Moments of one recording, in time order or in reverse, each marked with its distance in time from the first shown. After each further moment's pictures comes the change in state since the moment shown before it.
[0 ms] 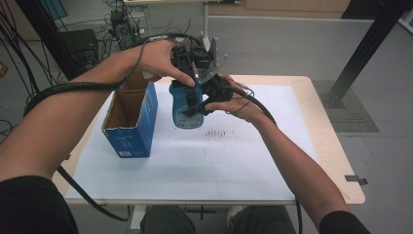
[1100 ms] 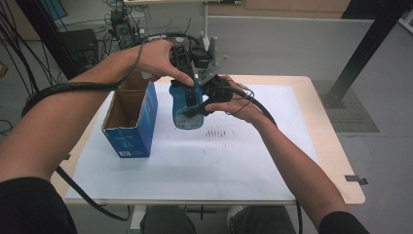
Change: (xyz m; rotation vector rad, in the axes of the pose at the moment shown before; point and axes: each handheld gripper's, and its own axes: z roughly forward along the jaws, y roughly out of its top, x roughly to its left) left arm 0.000 -0.003 -0.001 -0.005 -0.004 -0.013; right arm 0.000 -0.001 0.001 0.001 0.006 0.002
